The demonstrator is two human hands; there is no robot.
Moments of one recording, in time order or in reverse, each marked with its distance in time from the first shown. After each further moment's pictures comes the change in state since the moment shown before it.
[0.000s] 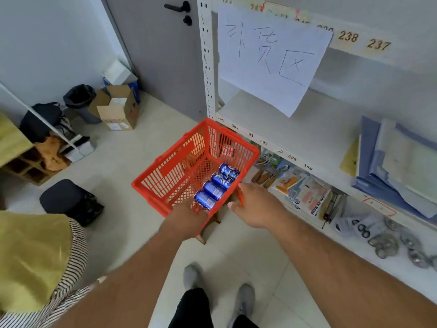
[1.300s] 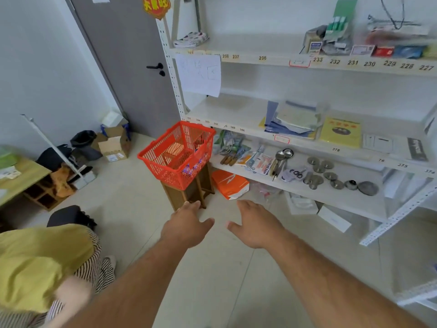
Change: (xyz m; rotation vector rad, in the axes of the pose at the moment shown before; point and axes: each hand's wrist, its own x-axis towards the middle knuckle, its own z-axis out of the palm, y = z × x) left_hand -0.462 -0.124 0.166 0.427 0.162 0.270; right_hand -0.544 0.012 0.149 -0.005 0.138 0.078
